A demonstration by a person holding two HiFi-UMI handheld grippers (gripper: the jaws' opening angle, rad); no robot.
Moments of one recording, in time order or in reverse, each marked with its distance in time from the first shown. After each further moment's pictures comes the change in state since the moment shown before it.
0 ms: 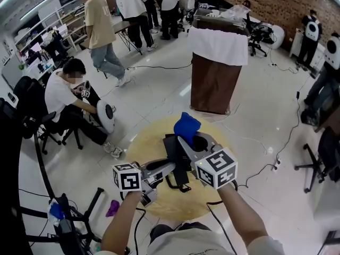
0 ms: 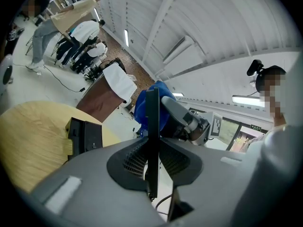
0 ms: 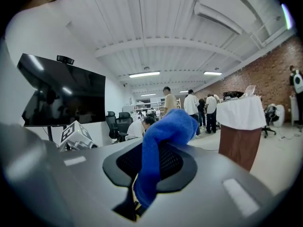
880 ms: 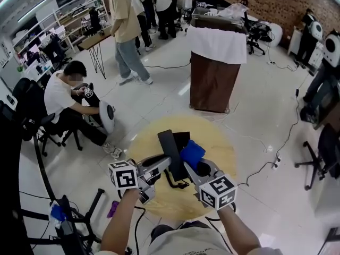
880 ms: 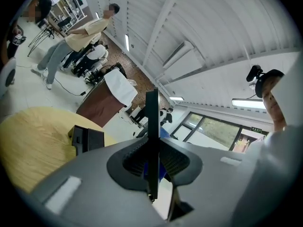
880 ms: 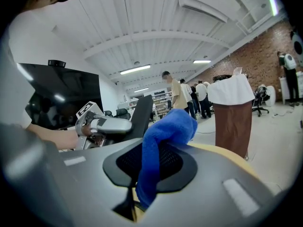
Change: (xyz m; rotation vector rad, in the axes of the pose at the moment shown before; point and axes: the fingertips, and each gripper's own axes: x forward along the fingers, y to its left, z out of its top) left arm -0.012 0.002 0.022 0.006 -0.046 0.008; right arm -0.040 0.029 -0.085 0.152 0.074 -0.042
